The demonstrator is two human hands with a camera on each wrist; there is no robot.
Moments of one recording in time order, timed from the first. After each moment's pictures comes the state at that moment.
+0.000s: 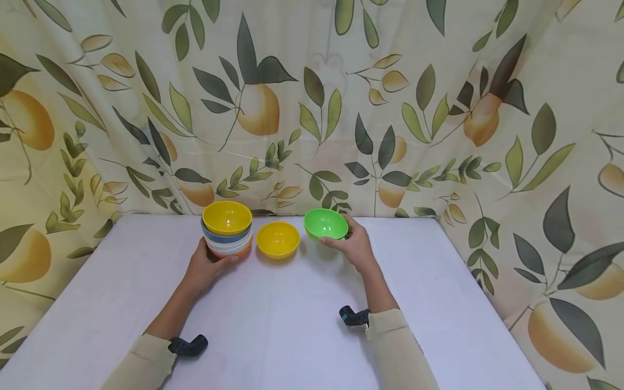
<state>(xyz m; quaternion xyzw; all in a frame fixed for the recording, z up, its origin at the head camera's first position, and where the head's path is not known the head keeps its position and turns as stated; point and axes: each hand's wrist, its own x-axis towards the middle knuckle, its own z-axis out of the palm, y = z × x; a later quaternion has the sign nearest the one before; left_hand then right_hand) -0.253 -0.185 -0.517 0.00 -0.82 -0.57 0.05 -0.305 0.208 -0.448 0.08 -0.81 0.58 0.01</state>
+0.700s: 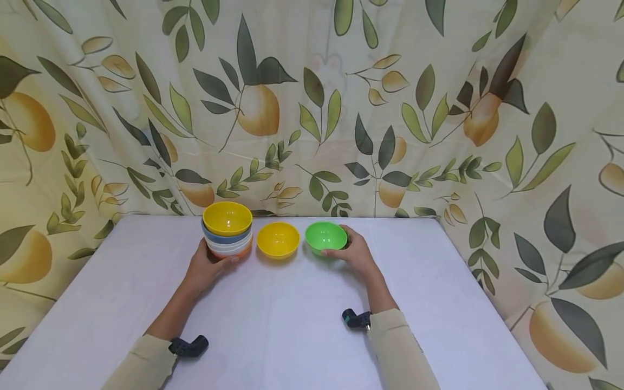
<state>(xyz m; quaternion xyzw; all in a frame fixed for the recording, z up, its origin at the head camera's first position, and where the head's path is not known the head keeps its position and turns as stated) -0.252 -0.184 -0.516 0.00 -0.82 -0.57 0.05 -0.318 0.222 -0.483 0.11 -0.82 0.56 -0.03</state>
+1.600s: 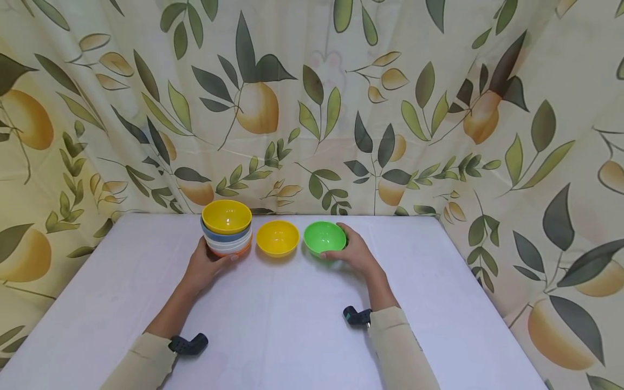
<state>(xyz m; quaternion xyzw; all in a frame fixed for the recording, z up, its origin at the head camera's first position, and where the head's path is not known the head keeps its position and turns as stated) -0.252 -0.183 -0.515 0.01 -0.82 -0.57 0.05 -0.311 0.221 -0.473 0.11 -0.85 0.51 -0.07</state>
